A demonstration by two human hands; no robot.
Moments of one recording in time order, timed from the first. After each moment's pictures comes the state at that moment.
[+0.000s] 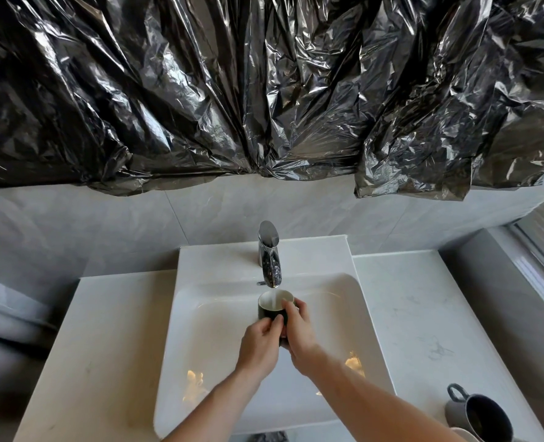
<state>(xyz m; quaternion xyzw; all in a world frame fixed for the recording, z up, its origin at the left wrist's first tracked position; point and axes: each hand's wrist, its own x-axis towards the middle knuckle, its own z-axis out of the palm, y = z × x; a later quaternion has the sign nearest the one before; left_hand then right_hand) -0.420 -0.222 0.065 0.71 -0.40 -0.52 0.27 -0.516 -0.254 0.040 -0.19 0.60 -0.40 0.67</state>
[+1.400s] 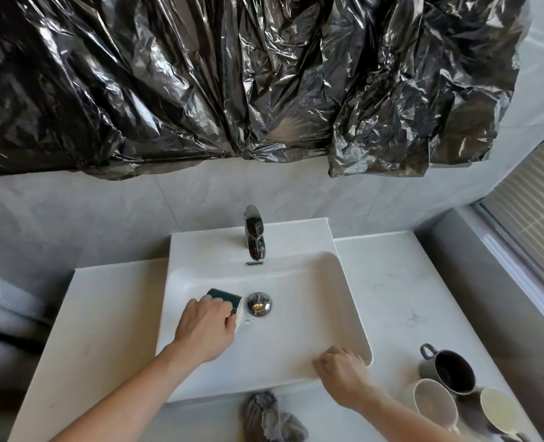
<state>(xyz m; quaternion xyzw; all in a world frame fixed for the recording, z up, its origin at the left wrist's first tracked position) -0.345 -0.192 0.096 0.64 -0.76 -0.09 -0.03 -0.649 -0.124 -0.010 -0.70 0.67 0.07 0.23</state>
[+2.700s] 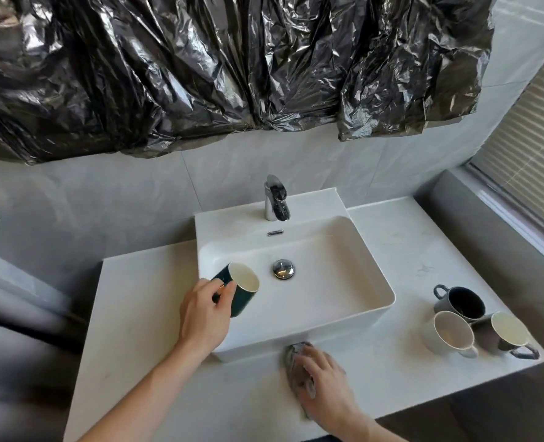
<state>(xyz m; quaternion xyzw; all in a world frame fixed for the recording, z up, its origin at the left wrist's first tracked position) -0.268 -0.105 0.114 0.69 -0.59 -0.28 0.30 -0.509 0.018 -0.042 -0.70 0.66 -0.11 0.27</state>
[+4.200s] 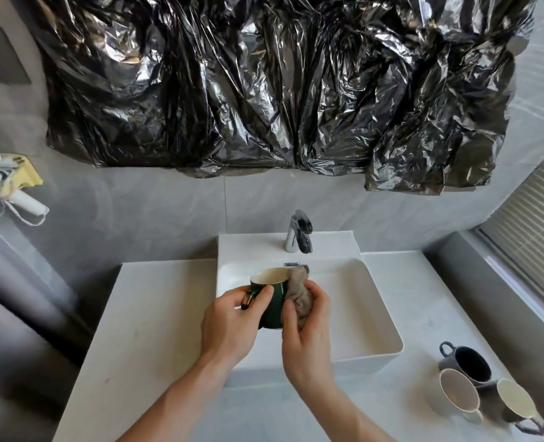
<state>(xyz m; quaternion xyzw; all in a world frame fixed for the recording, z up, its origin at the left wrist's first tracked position) -0.274 -0.078 0.178 0.66 -0.48 -0.39 0.42 -0.407 -0.052 0.150 -0.54 0.58 -0.55 0.28</state>
